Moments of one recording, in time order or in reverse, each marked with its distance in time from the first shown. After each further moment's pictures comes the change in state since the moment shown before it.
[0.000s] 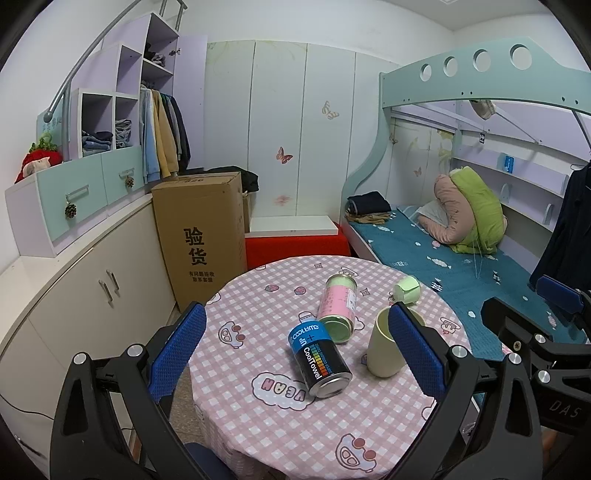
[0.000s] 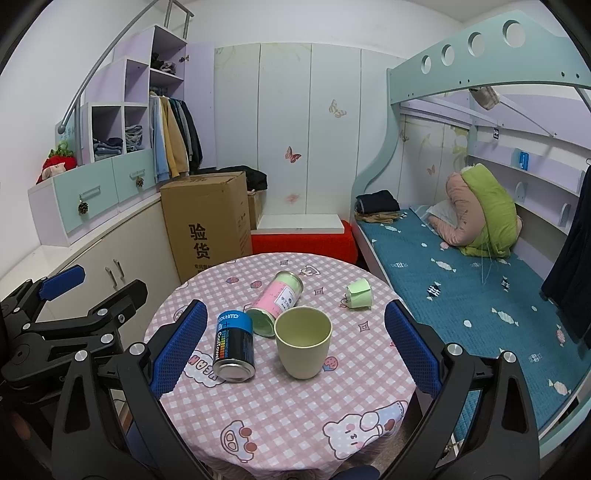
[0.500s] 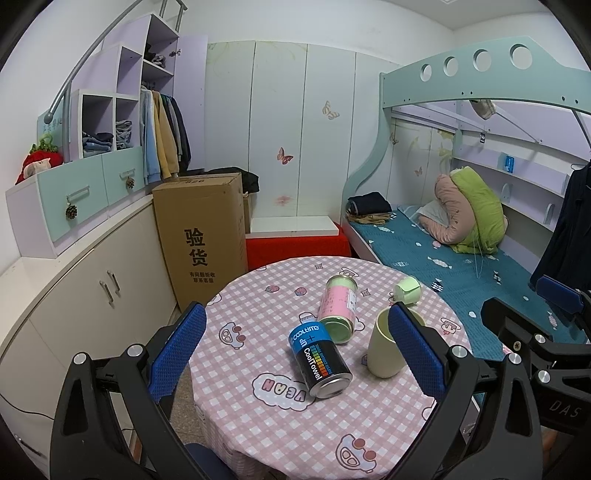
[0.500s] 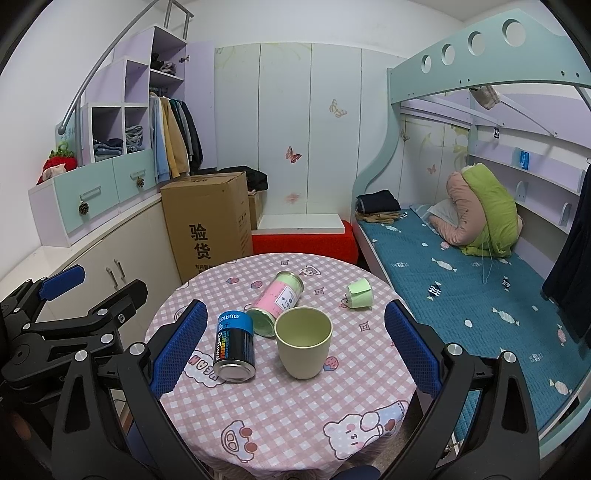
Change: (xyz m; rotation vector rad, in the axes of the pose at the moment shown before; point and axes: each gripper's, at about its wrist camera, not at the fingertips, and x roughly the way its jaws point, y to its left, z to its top) left arm 0.001 0.000 0.001 0.003 -0.002 0.002; right arm 0.003 0.000 -0.002 0.000 0.001 -0.001
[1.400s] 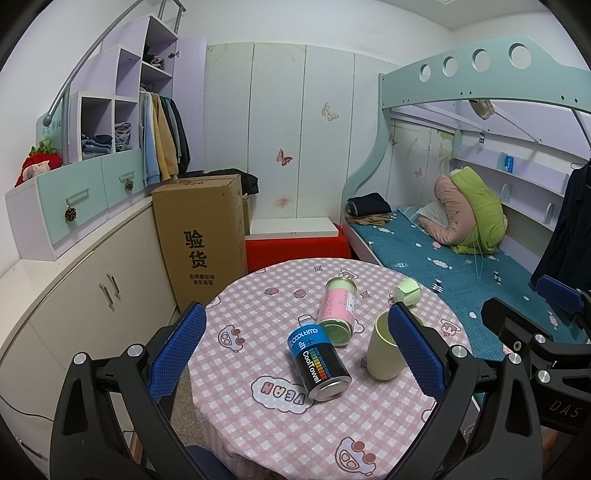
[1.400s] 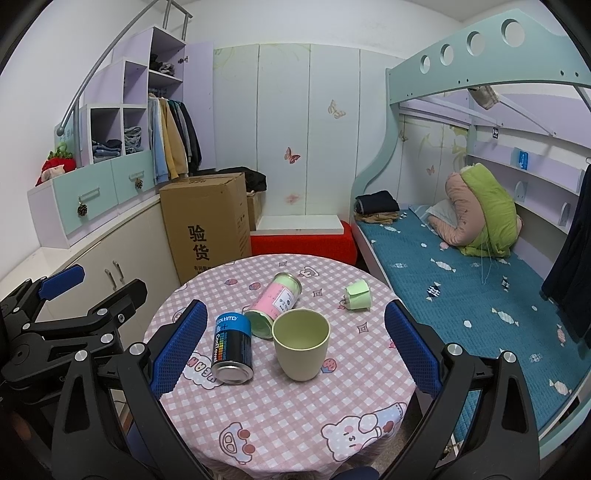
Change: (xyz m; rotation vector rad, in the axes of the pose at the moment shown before) left arm 0.001 0.000 0.003 0.003 -0.001 0.002; right arm 0.000 0.002 0.000 0.003 0.001 -0.003
